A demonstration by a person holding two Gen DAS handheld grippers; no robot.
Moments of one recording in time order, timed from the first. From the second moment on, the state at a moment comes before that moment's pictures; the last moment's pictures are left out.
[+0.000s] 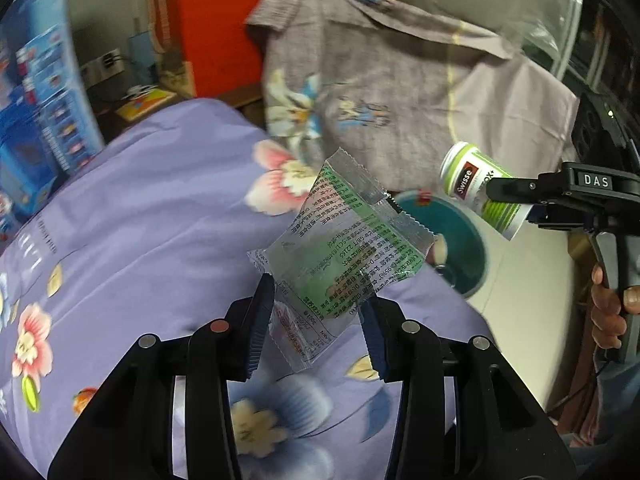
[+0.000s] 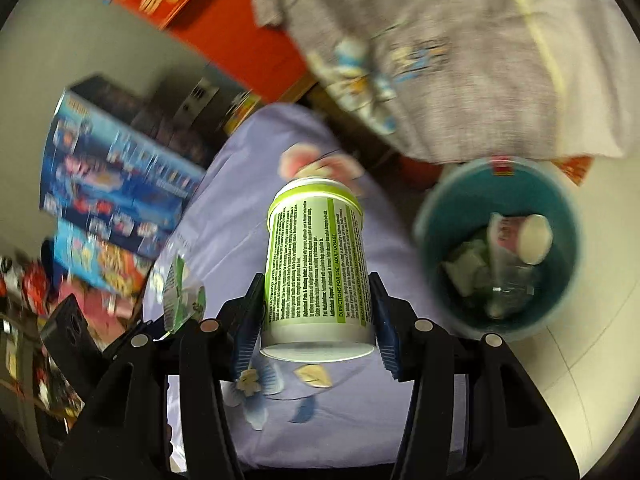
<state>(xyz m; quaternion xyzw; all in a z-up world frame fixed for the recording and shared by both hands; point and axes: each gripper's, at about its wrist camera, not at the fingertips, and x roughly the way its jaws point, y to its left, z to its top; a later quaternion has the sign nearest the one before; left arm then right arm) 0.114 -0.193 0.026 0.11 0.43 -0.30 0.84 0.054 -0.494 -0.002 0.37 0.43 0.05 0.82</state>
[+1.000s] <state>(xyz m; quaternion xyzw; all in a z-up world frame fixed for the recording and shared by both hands) 0.131 -0.388 -0.062 0.14 0.51 -0.37 0.76 0.032 -0.622 -0.091 0.43 0.46 -0.05 0.77</state>
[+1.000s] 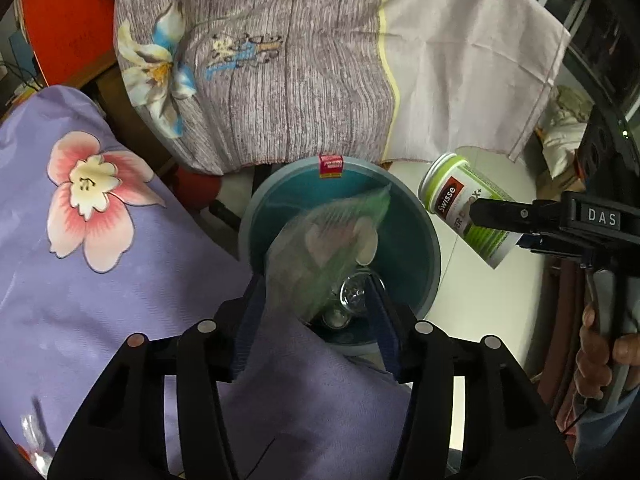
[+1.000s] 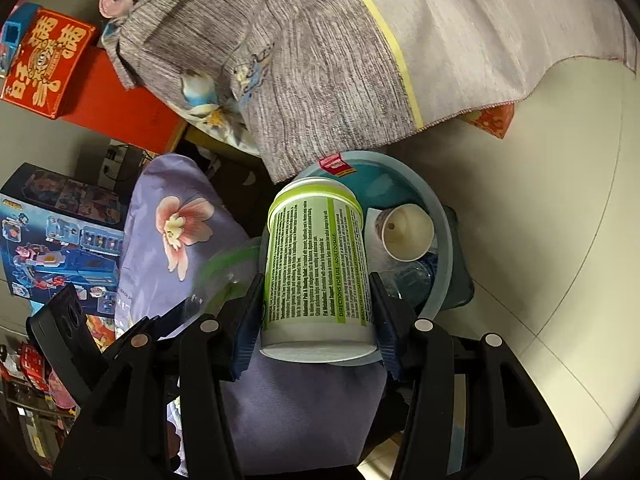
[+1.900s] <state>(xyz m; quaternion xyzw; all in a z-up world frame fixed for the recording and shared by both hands) 0.137 -0.361 -0.062 0.12 0.52 -0.37 0.76 0.072 -0.600 -0.098 0.41 0.48 -0.06 0.77</state>
